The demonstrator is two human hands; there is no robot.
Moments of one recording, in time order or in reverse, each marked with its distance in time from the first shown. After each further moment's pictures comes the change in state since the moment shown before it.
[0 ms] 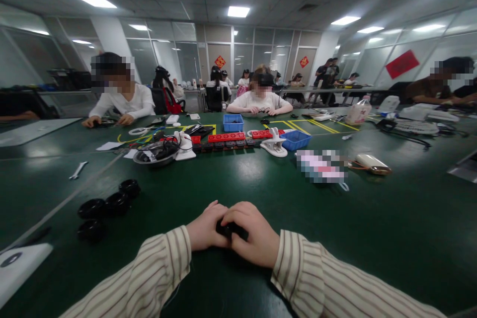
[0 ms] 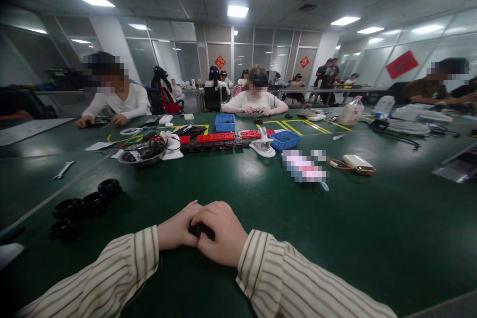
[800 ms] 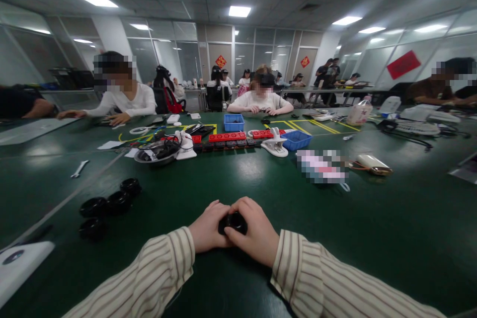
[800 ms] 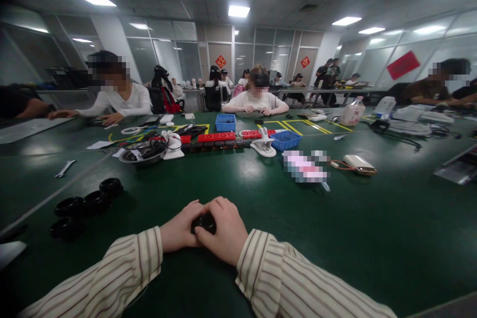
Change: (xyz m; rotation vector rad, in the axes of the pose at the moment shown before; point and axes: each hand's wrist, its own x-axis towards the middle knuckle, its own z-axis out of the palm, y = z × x) left_hand -0.002 0.006 0.003 0.041 0.077 0.004; right_hand 0.000 0.000 0.004 -0.117 0.056 0.267
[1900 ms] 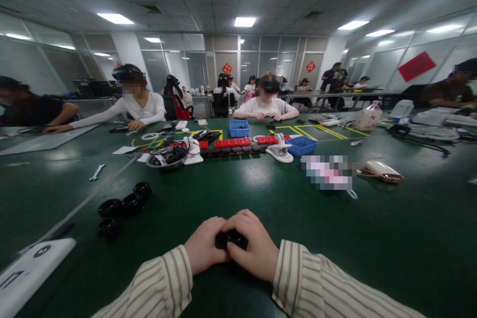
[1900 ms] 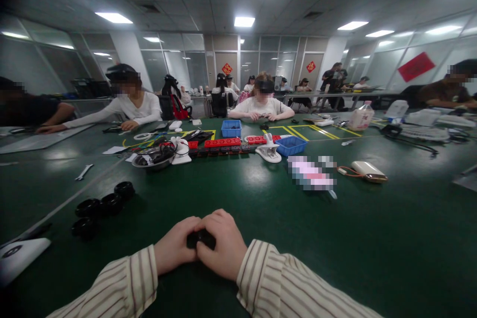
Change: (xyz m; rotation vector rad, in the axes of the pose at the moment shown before) left_hand -0.029 0.017 -0.002 0.023 0.052 -0.141; right_hand -0.004 -0.008 0.008 0.158 -0.053 -0.148
